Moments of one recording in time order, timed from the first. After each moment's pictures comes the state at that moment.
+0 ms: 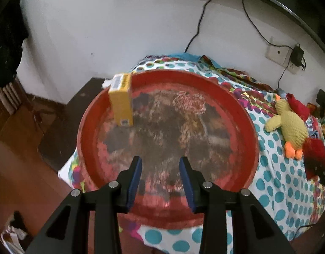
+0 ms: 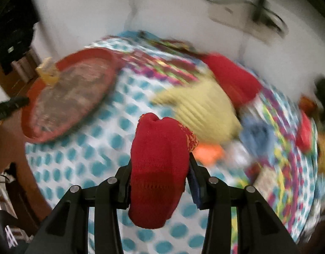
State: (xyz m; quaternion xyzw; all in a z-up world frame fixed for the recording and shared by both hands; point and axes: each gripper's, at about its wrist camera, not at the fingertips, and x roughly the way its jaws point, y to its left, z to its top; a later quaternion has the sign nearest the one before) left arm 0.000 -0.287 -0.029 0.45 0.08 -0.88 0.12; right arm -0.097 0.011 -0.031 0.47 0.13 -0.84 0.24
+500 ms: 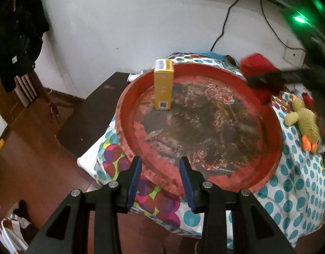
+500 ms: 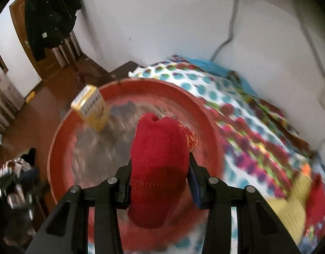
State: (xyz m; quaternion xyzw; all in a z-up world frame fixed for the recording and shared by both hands) left arm 0.049 -0.321 -0.042 0.44 0.08 -0.88 0.18; right arm -0.172 -0.199 -0.017 0.45 0.16 -0.79 0.37
